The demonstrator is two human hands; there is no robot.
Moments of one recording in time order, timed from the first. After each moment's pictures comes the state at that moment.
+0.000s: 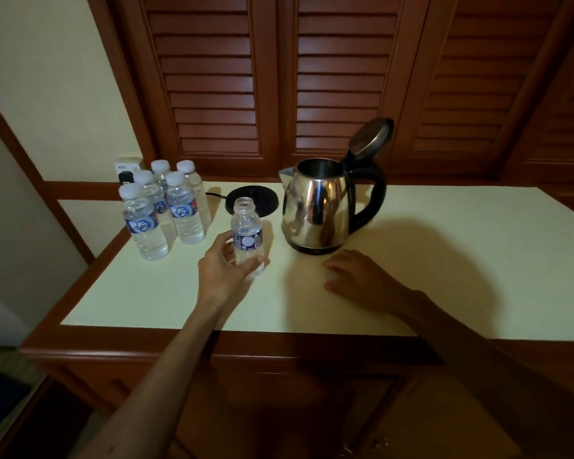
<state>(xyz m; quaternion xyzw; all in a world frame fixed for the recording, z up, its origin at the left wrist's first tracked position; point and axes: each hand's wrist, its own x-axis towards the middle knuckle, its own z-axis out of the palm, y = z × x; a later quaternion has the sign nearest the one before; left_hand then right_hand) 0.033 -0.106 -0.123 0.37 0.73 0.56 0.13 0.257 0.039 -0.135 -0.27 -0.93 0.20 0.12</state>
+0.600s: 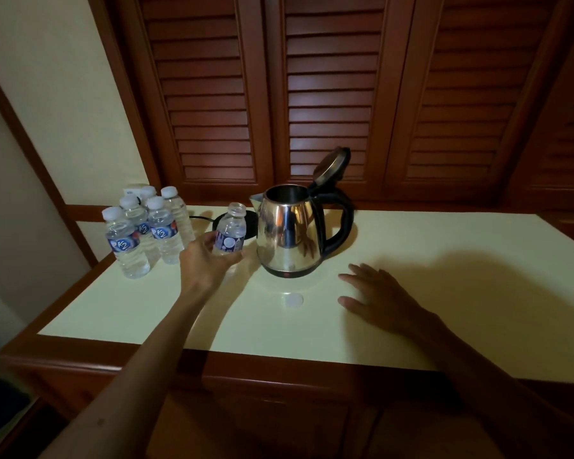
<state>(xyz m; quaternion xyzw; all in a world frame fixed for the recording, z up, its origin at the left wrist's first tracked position) 0.060 -0.067 -0.085 0.34 0.78 0.52 0.05 0.337 0.106 -0.152 -0.32 -0.94 0.10 0.07</state>
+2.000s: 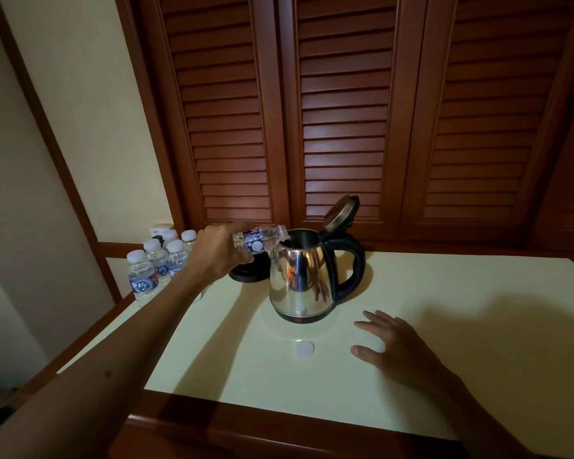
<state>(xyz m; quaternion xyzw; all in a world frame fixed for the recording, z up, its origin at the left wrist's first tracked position) 0.019 -0.029 -0.002 0.55 0.76 0.28 -0.18 0.336 0.108 -0.155 -0.33 -0.91 0.18 0.15</state>
